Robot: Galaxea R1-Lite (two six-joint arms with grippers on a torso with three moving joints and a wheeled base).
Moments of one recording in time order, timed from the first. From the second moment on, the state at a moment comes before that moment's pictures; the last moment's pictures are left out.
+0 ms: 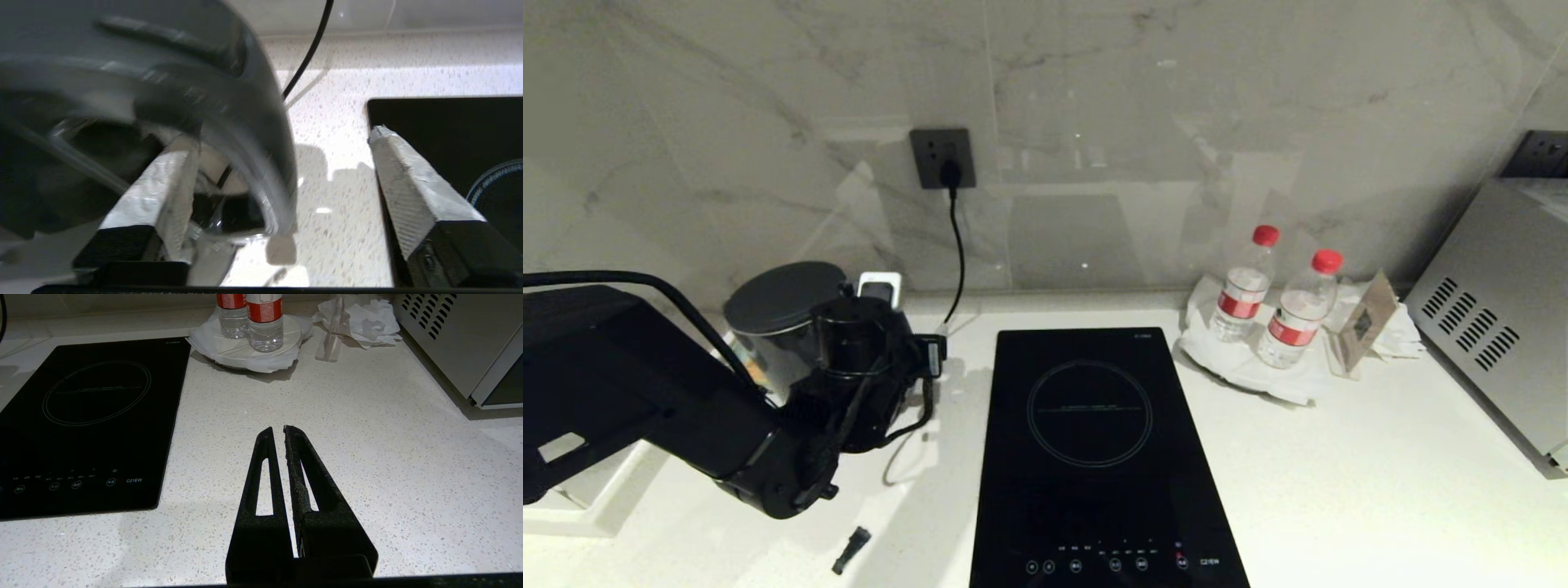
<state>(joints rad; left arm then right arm) -0.41 2.03 -0.80 -1.06 0.48 -0.03 0.00 0.00 0.00 -0.02 -0.01 0.01</state>
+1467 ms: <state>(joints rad) -0.39 2.06 -0.85 -1.06 0.50 -0.02 0.00 0.00 0.00 -0.02 -0.01 0.01</state>
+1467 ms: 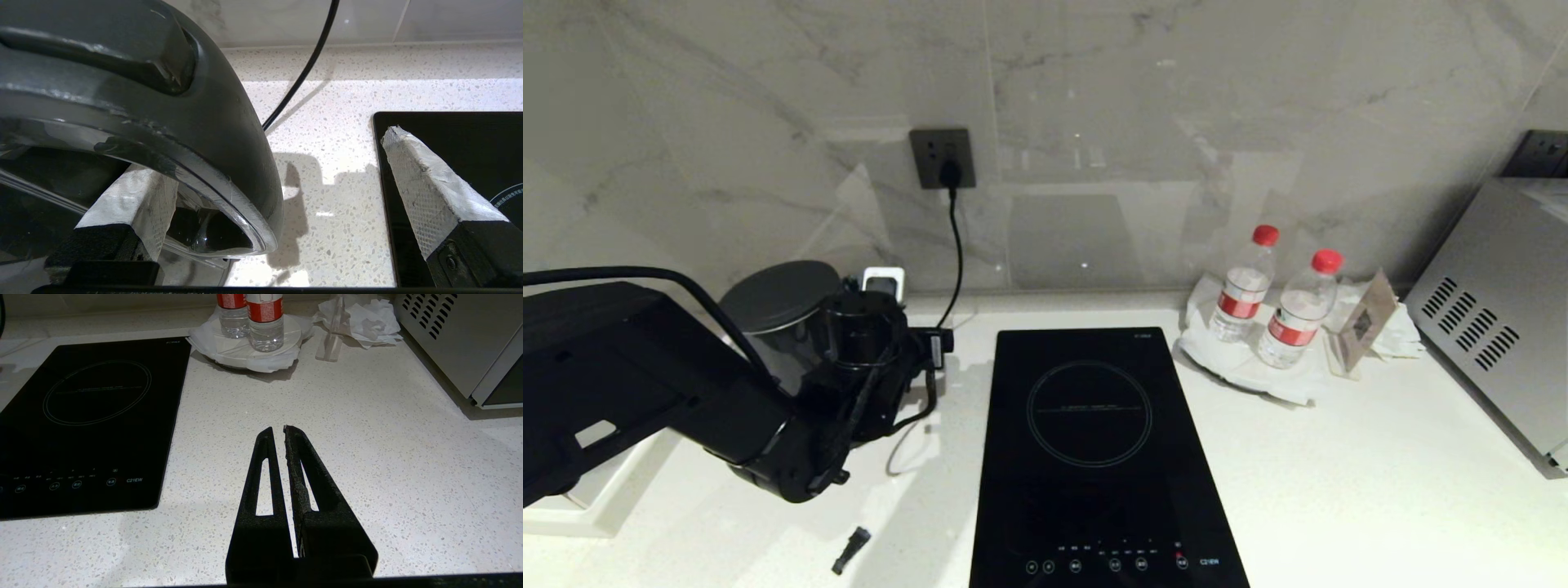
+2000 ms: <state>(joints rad) -0.39 2.06 -0.85 -1.05 0.50 -0.02 0.00 0.00 0.00 -0.02 -0.01 0.01</state>
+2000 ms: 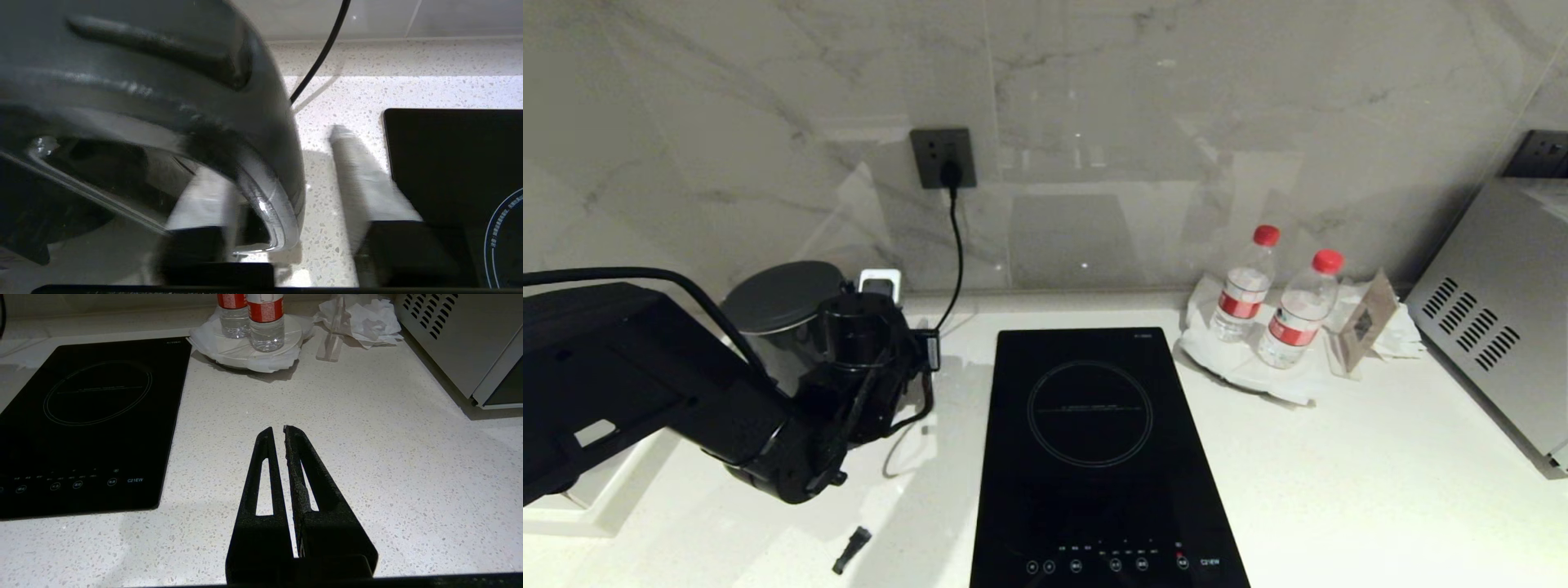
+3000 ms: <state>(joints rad) -0.36 1.93 -0.92 -1.02 0.49 0.13 0.00 0.00 0.00 -0.02 -0.01 0.01</state>
